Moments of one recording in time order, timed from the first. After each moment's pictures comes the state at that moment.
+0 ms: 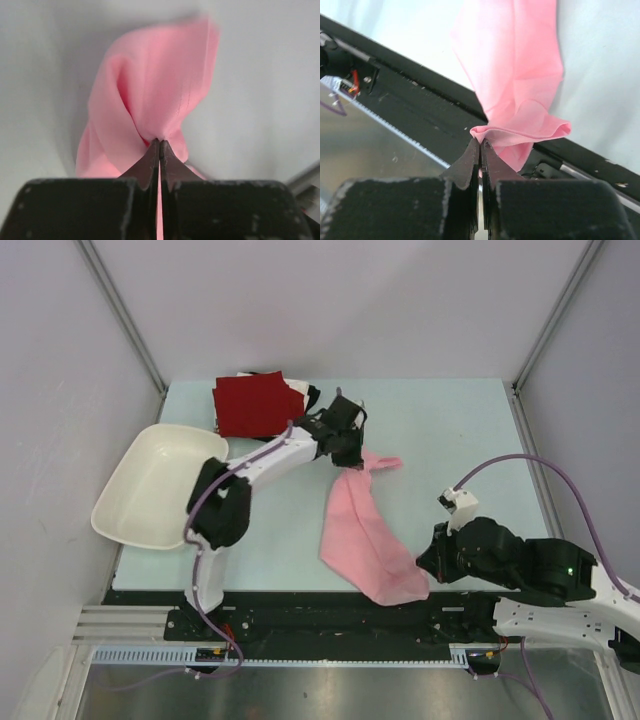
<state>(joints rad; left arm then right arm) -0.70 2.16 1.82 -0.64 0.08 -0.53 1.21 0.62 1.01 -1.13 0.27 0.78</state>
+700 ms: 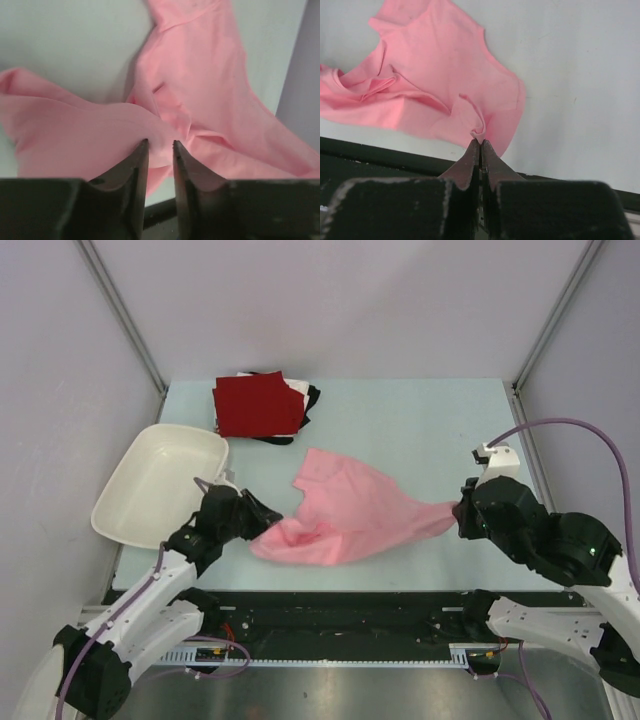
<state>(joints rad) -0.41 0.81 0.49 -0.26 0.09 -0.99 0.93 0.82 1.34 -1.27 0.56 0.58</state>
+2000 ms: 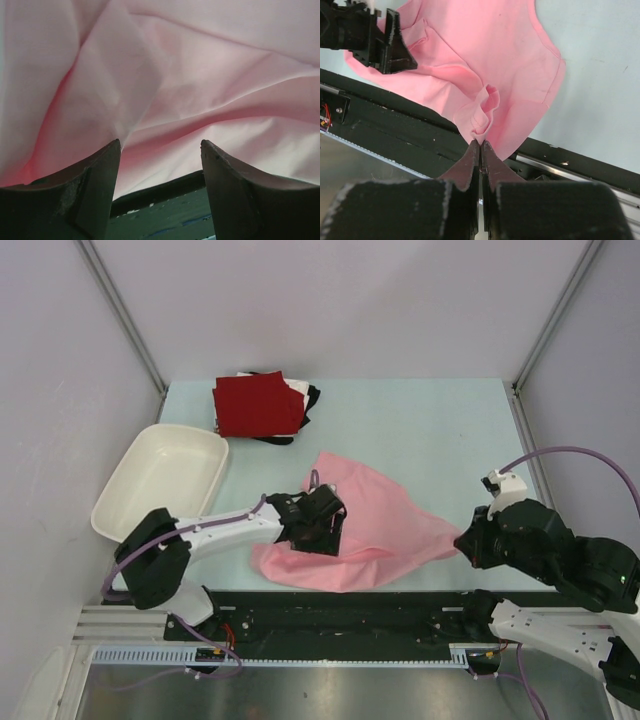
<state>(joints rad) -0.97 1.55 0.98 -0.58 -0.07 -0.76 0.93 0.65 1.27 -1.36 0.30 0.60</state>
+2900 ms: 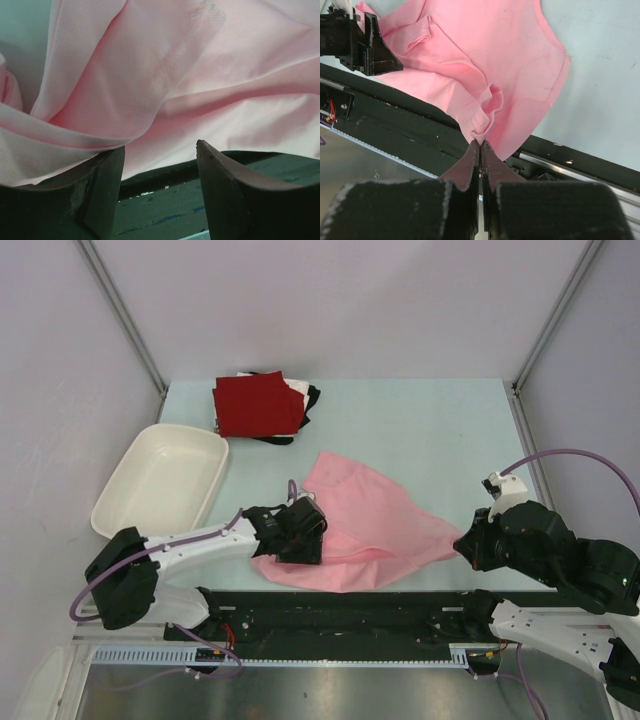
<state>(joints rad) -0.97 1.32 0.80 -0.62 -0.10 -0.85 0.93 0.63 1.26 -1.36 0.28 0.61</state>
